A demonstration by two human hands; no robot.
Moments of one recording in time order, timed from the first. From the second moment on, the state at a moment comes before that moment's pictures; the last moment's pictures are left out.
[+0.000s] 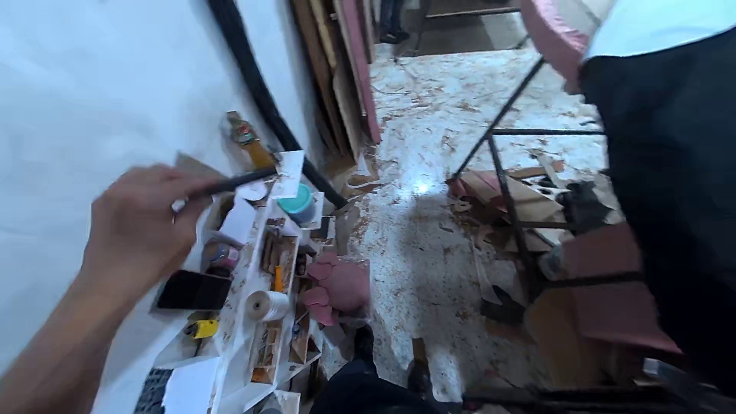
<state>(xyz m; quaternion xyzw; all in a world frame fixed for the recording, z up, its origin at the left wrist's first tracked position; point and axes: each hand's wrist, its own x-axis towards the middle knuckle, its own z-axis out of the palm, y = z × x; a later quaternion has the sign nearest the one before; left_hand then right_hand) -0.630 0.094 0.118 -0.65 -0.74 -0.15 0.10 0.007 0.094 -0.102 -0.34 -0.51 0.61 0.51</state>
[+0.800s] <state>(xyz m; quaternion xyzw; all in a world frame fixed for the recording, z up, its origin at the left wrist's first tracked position) 0.050 0.021 0.093 -0.90 -0.07 -0.33 -0.28 0.213 -0.137 -0.021 -0.10 -0.34 0.34 0.87</state>
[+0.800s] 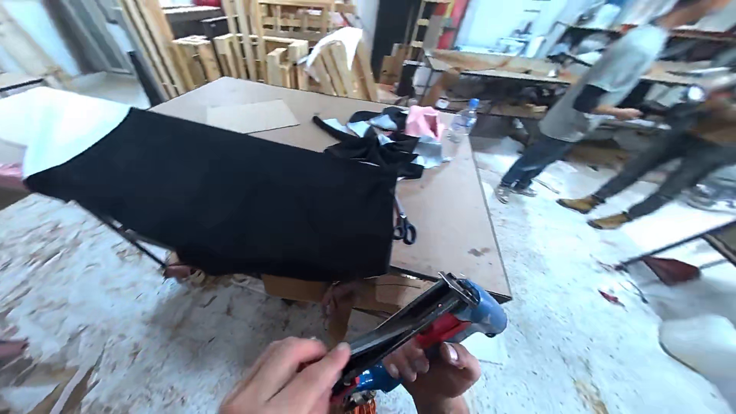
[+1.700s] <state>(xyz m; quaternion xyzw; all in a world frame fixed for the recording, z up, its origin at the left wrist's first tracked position) 0.229 0.020 0.088 -0.36 0.19 -0.13 -0.90 0.257 -0.140 0.034 -0.14 -0.26 0.07 0.95</state>
